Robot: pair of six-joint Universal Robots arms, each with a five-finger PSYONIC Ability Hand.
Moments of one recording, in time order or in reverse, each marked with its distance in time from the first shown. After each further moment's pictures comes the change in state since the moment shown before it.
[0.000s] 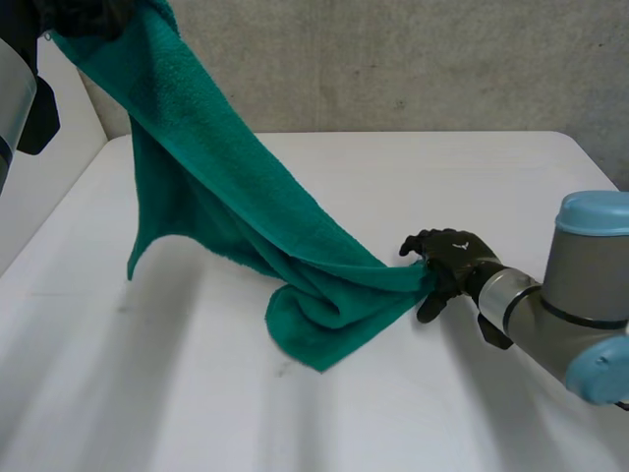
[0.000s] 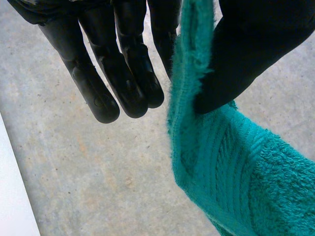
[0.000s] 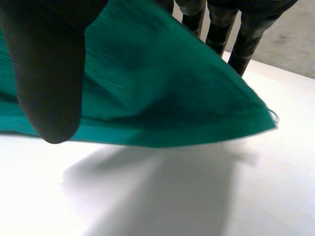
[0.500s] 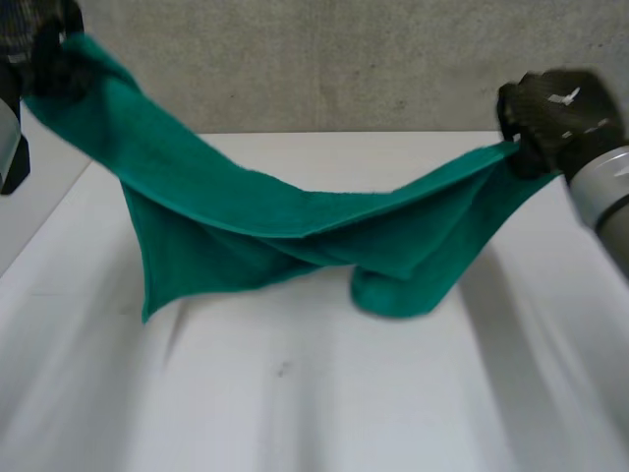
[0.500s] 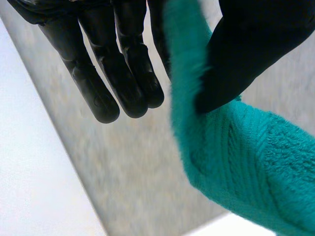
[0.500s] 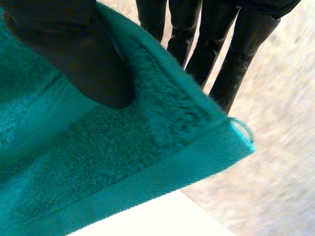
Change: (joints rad) left arm 0.156 -0.028 -0.077 -0.052 -0.001 0.005; right arm -0.047 -0.435 -0.041 0.018 0.132 -0.206; left_hand 0.000 0.000 0.000 0.000 0.000; right_hand 0.651 0.795 0.785 0.798 0.782
